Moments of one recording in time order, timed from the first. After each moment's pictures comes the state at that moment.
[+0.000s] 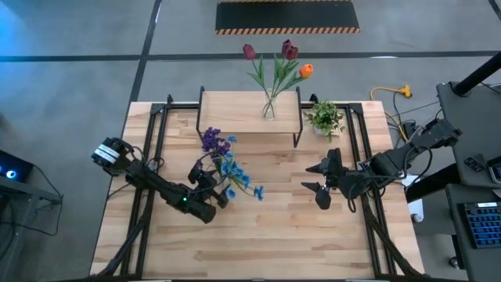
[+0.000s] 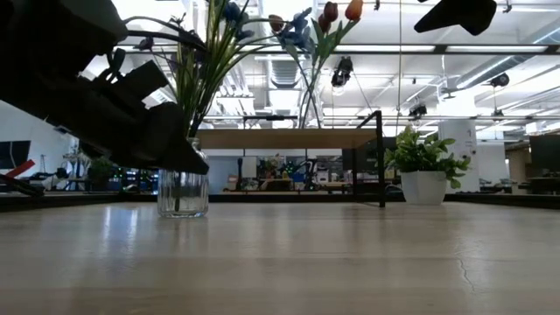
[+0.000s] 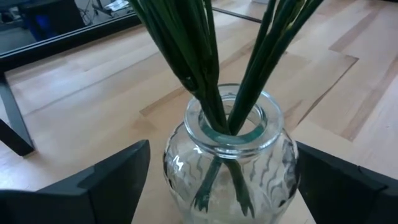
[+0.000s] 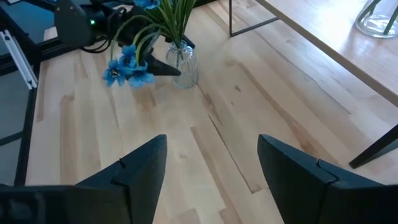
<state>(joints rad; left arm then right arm) -0.48 1.63 0.59 0.06 -1.07 -0.96 0.51 1.05 0.94 -0.64 0.63 0.73</state>
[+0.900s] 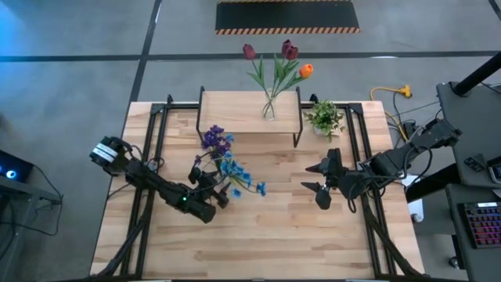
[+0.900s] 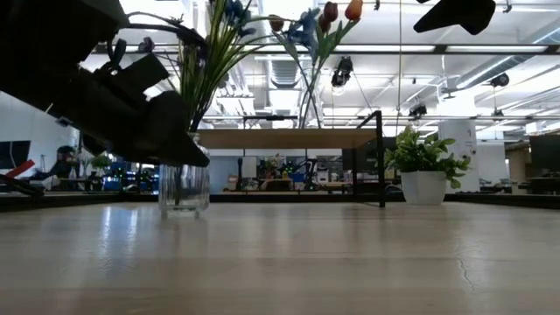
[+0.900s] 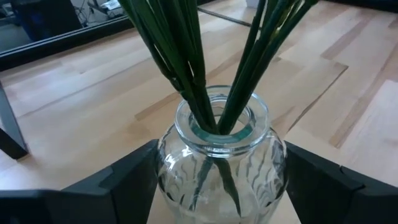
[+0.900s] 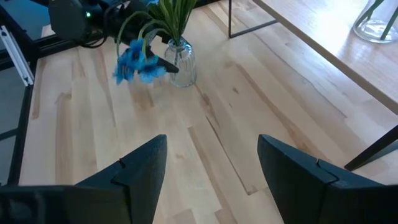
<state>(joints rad) -0.48 1.61 0.60 0.07 -1.06 -0.95 0.51 1.05 0.94 -0.64 0.63 0.70</state>
